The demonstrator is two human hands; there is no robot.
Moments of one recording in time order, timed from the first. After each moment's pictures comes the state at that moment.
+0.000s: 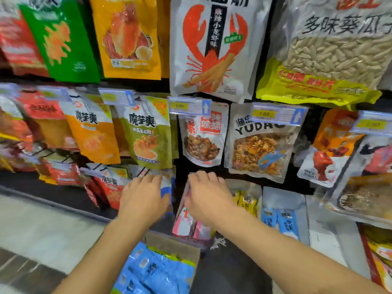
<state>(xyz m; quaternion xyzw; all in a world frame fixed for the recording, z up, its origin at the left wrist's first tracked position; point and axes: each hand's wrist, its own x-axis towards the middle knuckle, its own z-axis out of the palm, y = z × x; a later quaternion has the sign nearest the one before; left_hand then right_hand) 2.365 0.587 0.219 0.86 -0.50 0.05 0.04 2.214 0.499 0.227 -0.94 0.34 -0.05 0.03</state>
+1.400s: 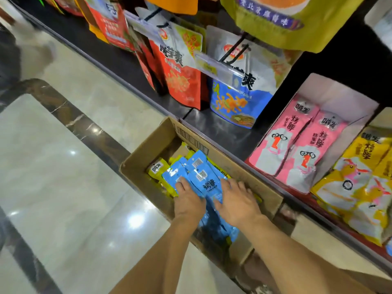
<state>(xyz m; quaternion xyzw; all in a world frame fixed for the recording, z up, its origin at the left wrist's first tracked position) 2.414 0.658 -0.145 0.92 -0.14 -0.36 0.02 2.330 0.544 -0.117 -0.91 0.25 0.27 0.18</state>
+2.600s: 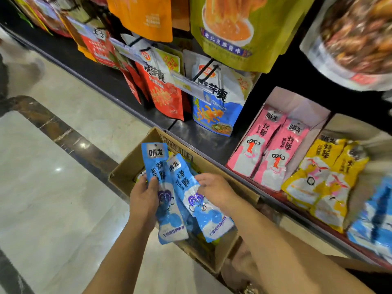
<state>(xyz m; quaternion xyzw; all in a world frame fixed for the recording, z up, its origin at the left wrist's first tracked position) 2.440 0.687 -0.050 0.73 0.14 -0.28 0.61 2.350 0.531 -0.075 -0.64 0.39 0.12 0.65</state>
